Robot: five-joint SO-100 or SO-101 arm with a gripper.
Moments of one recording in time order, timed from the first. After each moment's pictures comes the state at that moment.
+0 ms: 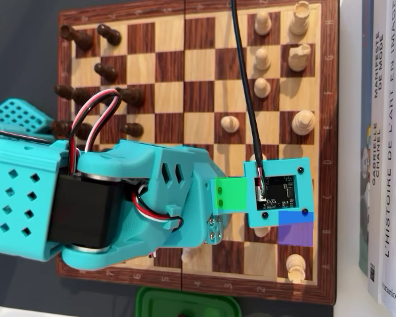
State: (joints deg) arm 8.6 80.2 92.7 59.8 75.8
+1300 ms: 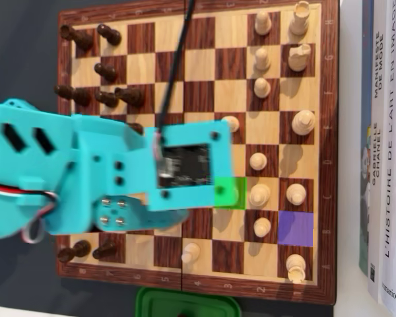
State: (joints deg) arm 6.4 118.2 114.2 59.9 75.8
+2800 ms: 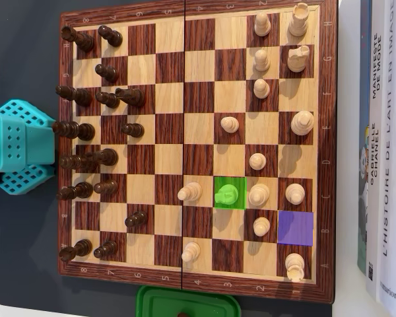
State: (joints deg) arm -3.9 191.2 176.3 -30.1 79.7
